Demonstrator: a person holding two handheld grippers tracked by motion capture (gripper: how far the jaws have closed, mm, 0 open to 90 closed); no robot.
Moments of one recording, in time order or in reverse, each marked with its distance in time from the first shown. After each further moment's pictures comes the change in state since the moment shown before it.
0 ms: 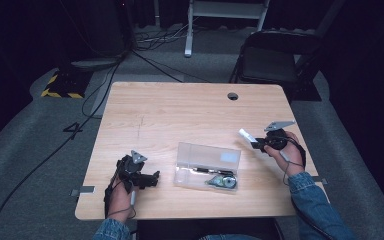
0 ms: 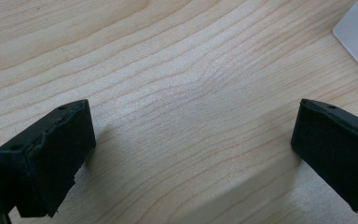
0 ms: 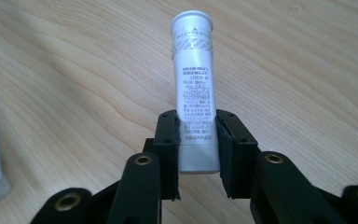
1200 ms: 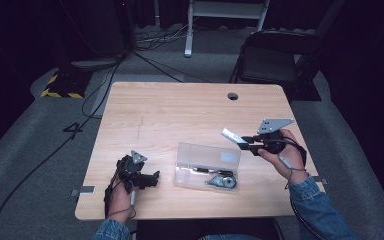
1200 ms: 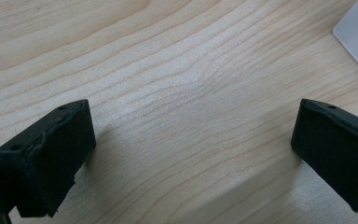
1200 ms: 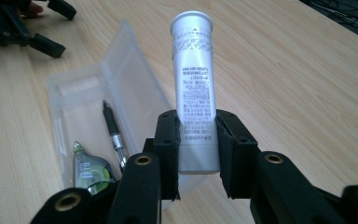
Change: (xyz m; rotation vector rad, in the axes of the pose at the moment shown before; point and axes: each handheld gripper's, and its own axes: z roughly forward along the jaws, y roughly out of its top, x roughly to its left) left arm 0.000 0.000 0.000 0.001 0.001 0.001; right arm 0.076 0.052 -0.054 -0.123 0.158 -0.220
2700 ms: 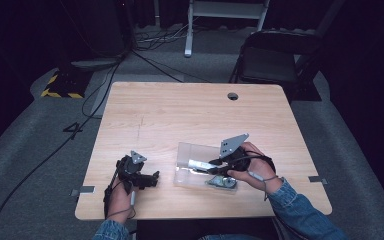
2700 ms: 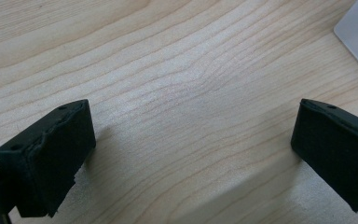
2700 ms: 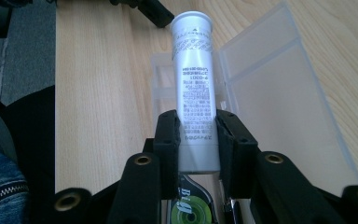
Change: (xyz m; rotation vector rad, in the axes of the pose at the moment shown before) left arm 0.000 -0.001 -0.001 -0.002 0.004 -0.005; right arm 0.071 0.022 0.065 0.136 0.275 -0.217
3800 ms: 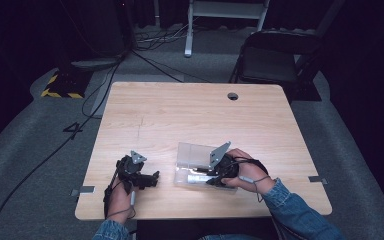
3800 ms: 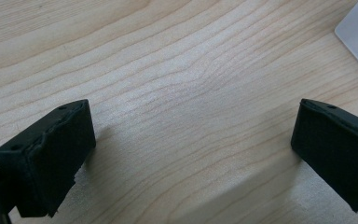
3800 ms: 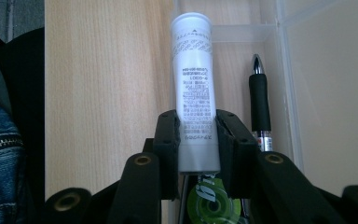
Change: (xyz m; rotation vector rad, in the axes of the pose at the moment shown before) left arm 0.000 0.000 0.000 0.000 0.000 0.000; right arm 0.001 -0.010 0.039 0.208 0.091 -0.061
